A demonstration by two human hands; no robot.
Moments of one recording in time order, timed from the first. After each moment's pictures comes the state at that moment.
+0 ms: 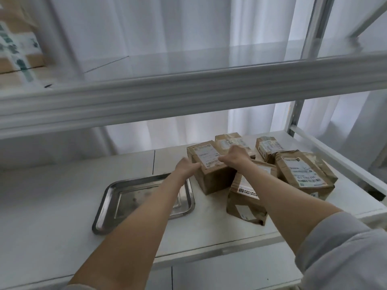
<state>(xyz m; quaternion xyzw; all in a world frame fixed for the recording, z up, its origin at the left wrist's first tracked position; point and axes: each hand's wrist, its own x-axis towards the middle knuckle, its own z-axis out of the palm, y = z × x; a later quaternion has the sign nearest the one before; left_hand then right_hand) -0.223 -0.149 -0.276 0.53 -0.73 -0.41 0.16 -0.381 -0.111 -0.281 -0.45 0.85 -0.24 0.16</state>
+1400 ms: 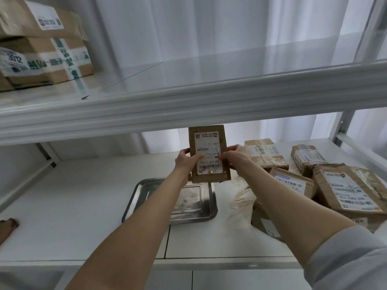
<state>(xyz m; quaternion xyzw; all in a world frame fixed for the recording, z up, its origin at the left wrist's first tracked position) -0.182 -0.183 -0.266 0.54 -0.54 -0.52 0.38 -0.337 -0.149 -0.268 -0.33 0.67 -0.50 0.43</state>
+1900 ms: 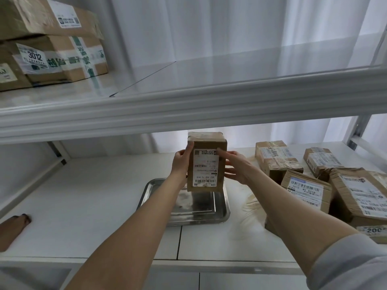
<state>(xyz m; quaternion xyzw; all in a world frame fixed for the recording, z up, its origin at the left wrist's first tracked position) -0.142 -0.186 -0.259 0.51 -0.52 -0.53 0.43 -0.306 -0.157 -0.280 -0.37 0.56 -0.49 0.56</state>
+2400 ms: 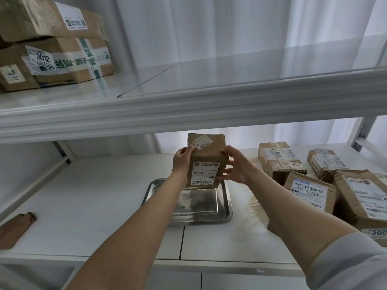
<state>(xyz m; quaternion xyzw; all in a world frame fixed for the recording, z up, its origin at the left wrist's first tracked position) -0.137 -0.186 -0.255 0.52 -0.48 -0.54 0.46 -0.298 -0.155 -0.272 -0.29 0.49 -0.52 0.63</state>
